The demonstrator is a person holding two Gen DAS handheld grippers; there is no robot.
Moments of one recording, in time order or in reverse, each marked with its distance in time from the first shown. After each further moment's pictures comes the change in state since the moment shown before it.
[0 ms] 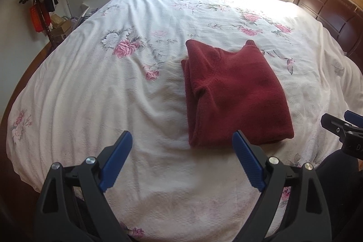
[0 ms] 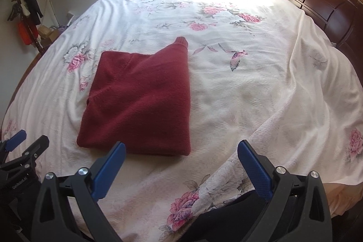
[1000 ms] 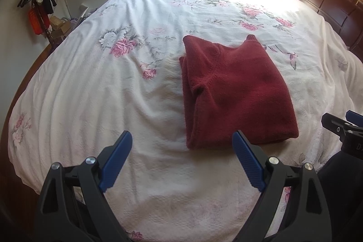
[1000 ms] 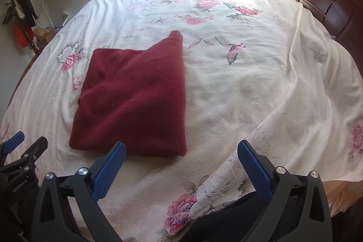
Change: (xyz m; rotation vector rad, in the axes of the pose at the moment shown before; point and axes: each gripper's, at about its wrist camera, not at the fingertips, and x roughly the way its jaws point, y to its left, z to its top) left arm 0.011 -0.011 0.001 0.024 0.016 0.024; right arm 0.020 -0.008 0.001 0.025 0.026 -0.012
